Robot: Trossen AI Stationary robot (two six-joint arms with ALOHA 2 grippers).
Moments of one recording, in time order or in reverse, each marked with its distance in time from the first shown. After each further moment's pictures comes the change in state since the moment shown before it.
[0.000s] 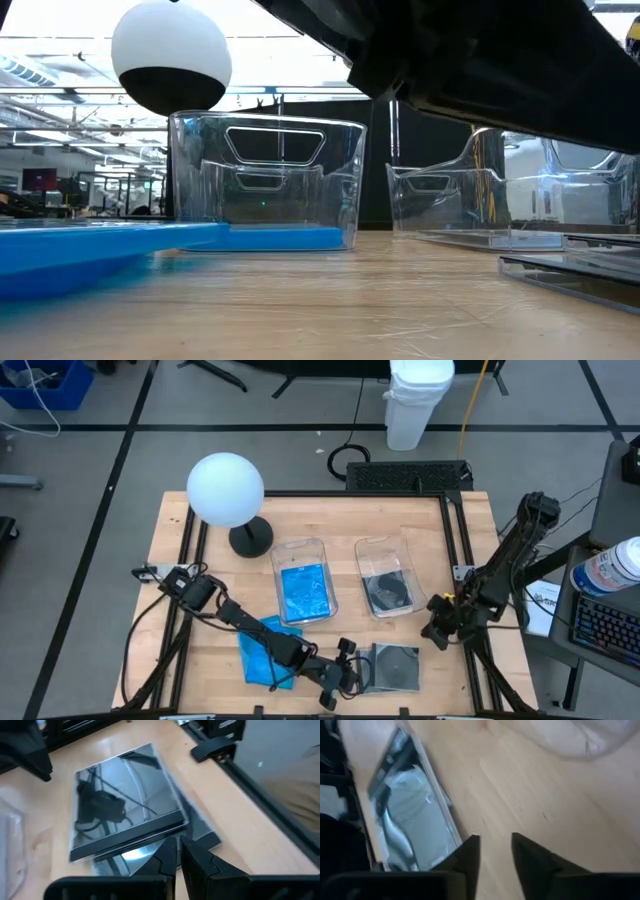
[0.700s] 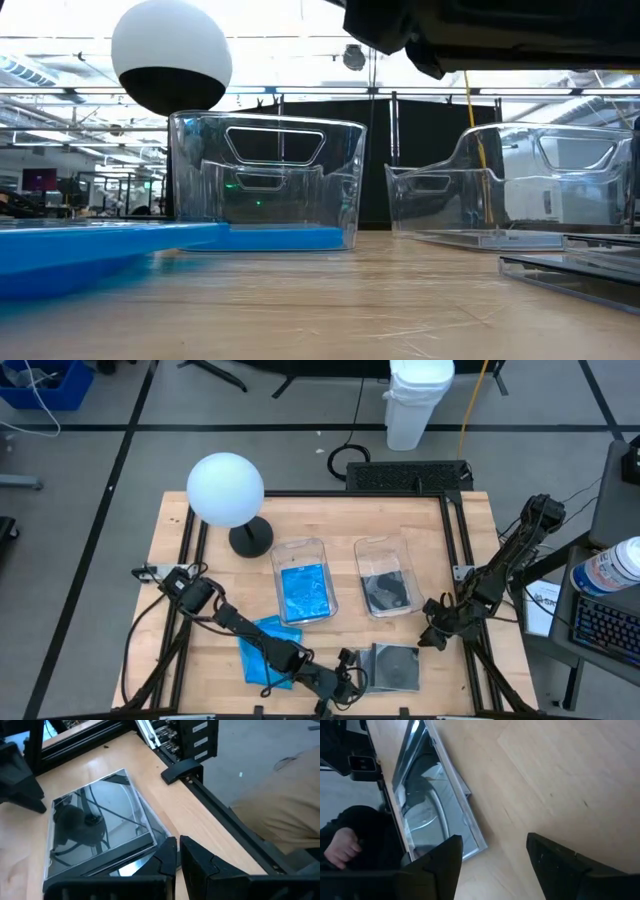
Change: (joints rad) left arm -0.034 -0.001 -0.001 0.067 0.052 0.048; right arm -0.076 0.035 -0.127 0.335 -0.122 -0.017
